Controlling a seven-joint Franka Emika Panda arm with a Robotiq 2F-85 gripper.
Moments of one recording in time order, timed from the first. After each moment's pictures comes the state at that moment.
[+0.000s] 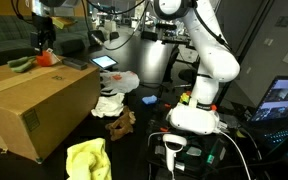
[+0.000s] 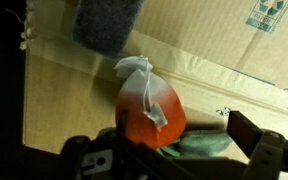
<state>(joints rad) 0.15 0.73 0.10 -1.09 -0.09 2.00 -0.11</state>
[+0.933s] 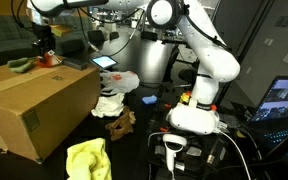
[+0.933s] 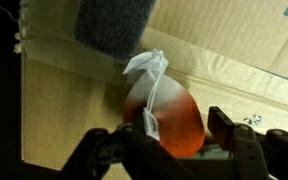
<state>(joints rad) 0.16 0.84 0.07 -0.98 -0.10 1.97 -0.10</state>
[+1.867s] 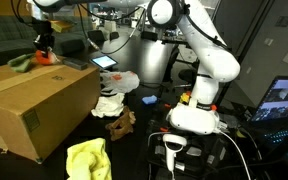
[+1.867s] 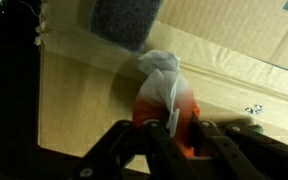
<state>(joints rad) 0.16 0.82 0.06 -0.96 -0.10 1.96 -0.10</state>
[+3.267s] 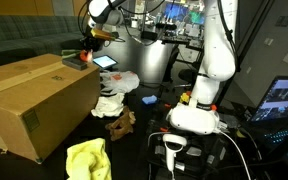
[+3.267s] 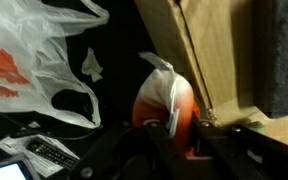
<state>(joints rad) -0.03 0.32 -0.04 -1.88 0.15 2.50 0.24</state>
